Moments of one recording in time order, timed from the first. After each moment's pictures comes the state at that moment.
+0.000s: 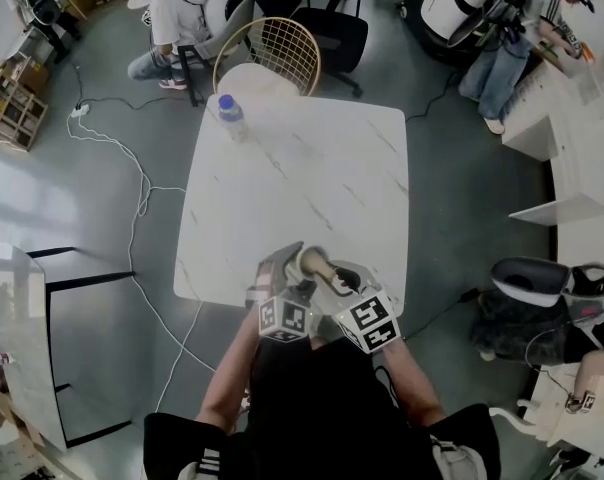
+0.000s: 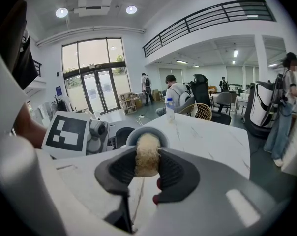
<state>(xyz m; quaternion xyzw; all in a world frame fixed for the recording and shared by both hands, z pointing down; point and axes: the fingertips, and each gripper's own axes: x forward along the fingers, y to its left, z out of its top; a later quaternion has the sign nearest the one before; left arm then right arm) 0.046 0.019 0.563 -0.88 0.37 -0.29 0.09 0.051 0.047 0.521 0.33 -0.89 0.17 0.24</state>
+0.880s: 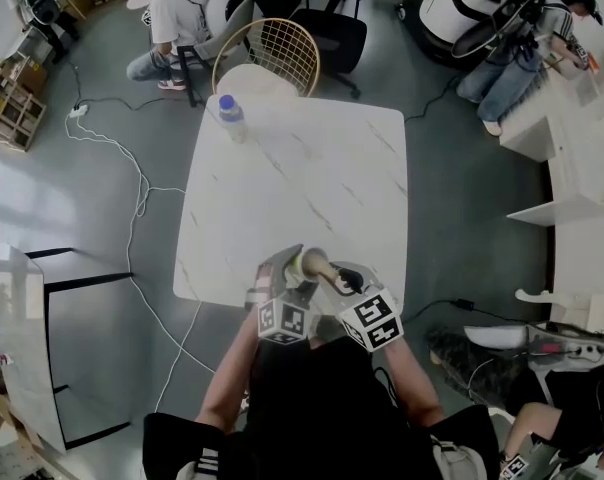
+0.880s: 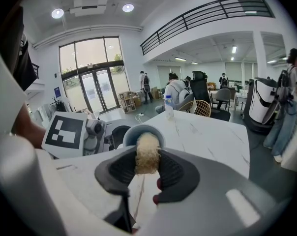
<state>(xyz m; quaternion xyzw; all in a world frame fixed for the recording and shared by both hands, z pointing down) 0.043 0.025 0.563 -0.88 0.37 -0.29 0.08 0.056 0.050 0.526 0.33 -0.89 0.19 0.25</state>
